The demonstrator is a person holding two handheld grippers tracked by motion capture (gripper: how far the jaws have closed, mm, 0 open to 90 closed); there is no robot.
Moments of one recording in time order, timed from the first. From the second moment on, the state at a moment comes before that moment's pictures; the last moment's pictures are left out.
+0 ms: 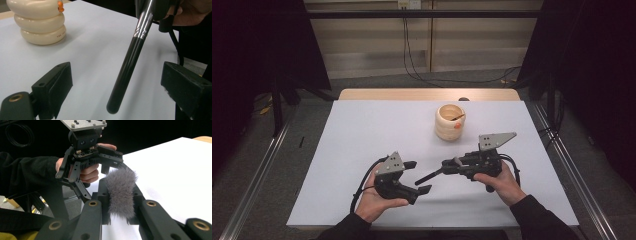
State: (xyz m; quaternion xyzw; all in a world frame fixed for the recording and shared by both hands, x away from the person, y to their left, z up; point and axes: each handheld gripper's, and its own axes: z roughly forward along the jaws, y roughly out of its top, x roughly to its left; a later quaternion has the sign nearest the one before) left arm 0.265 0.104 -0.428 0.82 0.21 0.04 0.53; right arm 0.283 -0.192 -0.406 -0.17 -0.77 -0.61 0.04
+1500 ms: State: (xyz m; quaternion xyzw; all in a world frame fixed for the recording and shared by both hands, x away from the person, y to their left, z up) left arm 0.253 0.172 -0.429 0.77 0.30 0.14 0.54; right arm 0.287 -0.206 -0.402 -0.20 -0.78 -0.60 0.01
